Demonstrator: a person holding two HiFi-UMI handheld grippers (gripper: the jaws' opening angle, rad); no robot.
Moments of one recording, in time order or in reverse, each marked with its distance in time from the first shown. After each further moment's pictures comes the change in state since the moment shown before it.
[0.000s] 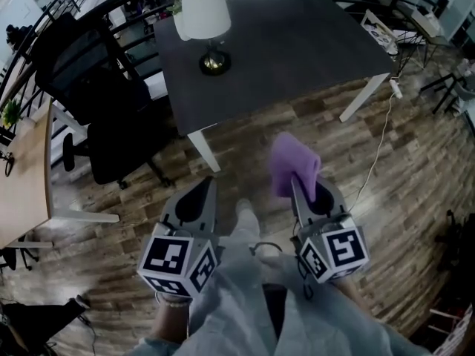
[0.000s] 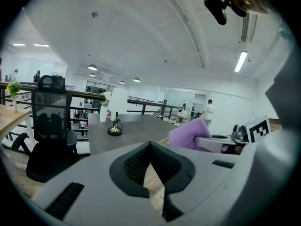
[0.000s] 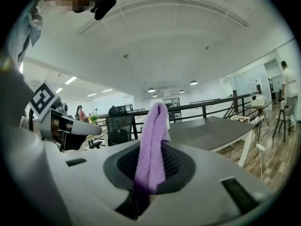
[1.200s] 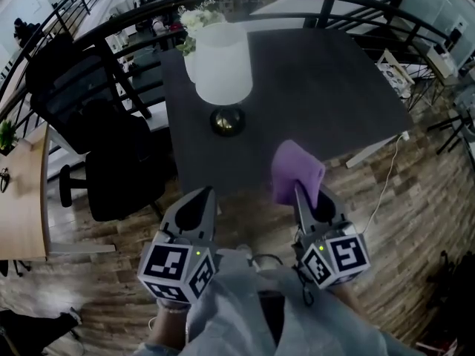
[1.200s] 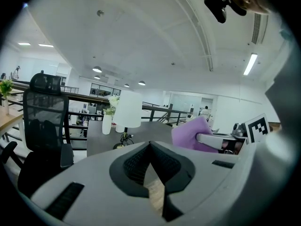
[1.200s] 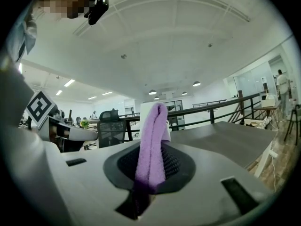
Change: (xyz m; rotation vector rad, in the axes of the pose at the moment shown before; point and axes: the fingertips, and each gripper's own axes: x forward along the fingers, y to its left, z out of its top) left arm 0.152 0.114 0.096 -0.035 -0.042 0.044; right arm 0.201 -0.062 0.083 0.003 -0.035 0.035
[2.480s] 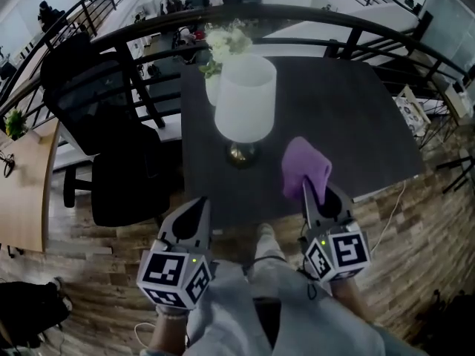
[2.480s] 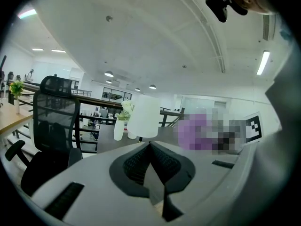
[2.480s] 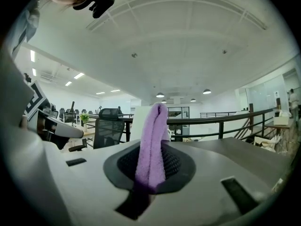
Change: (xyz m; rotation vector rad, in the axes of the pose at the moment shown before) left arm 0.036 0.056 0.027 -0.050 -0.057 0.138; right arm 0.100 -0.031 0.045 -0.157 -0.045 0.059
